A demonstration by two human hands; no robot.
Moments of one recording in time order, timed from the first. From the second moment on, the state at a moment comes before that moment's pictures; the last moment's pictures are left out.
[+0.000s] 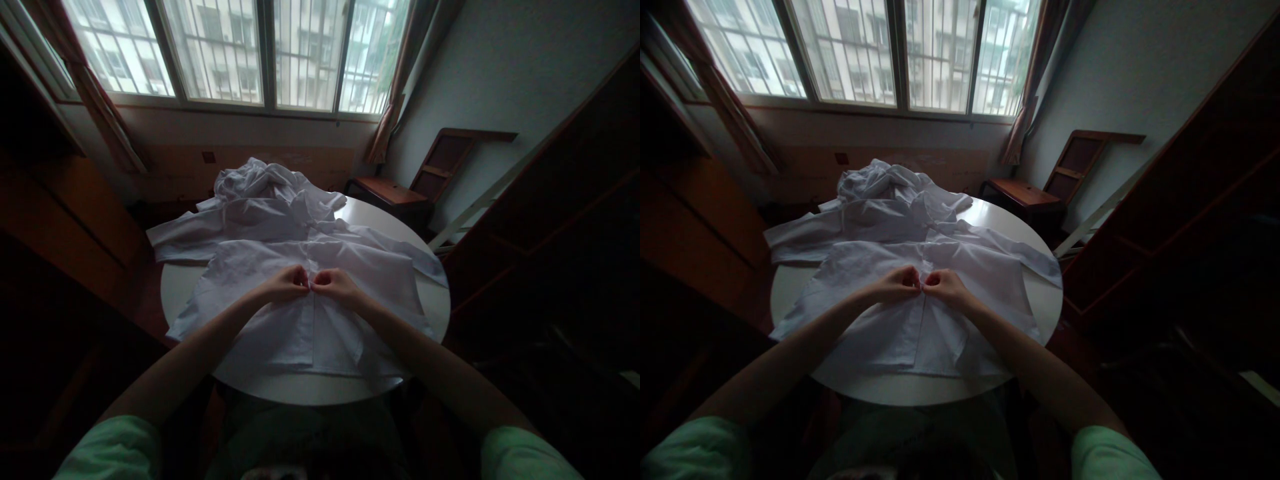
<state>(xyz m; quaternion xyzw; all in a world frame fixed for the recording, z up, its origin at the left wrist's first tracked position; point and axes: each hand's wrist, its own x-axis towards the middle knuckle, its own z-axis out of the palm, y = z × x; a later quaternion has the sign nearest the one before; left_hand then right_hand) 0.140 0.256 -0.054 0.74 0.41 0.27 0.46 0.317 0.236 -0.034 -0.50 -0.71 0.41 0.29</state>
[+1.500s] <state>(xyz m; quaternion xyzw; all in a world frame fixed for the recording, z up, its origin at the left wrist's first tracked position) 0.143 0.252 -0.053 0.74 0.43 0.27 0.43 0.327 0.245 -0.039 -0.43 -0.75 0.45 0.22</state>
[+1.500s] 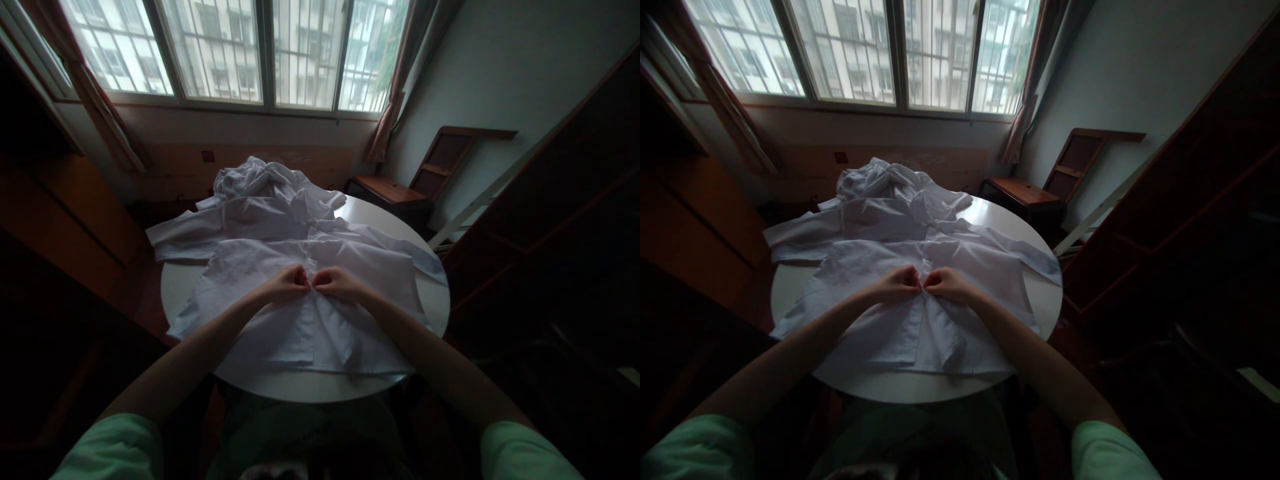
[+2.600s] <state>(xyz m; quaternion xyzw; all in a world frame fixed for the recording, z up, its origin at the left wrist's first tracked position) 0.134 0.252 -0.036 0.88 0.35 0.22 0.25 0.315 0.232 -0.036 -0.47 -0.81 0.27 0.21</state>
